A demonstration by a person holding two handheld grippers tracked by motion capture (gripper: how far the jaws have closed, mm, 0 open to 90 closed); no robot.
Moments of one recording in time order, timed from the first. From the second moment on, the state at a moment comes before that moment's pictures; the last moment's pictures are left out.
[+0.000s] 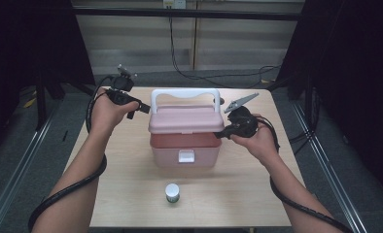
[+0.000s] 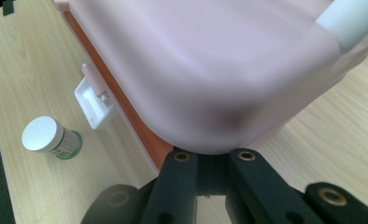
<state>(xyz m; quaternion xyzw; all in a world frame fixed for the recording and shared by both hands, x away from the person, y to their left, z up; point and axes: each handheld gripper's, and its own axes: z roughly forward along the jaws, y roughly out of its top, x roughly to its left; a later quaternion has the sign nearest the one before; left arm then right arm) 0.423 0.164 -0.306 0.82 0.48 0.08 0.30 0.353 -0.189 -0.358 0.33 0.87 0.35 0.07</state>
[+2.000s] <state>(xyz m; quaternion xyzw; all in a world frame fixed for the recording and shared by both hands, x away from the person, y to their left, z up) 0.395 0.157 -0.334 0.85 0.45 0.02 0.29 0.359 -0.187 -0.337 0.34 0.87 0.36 0.08</state>
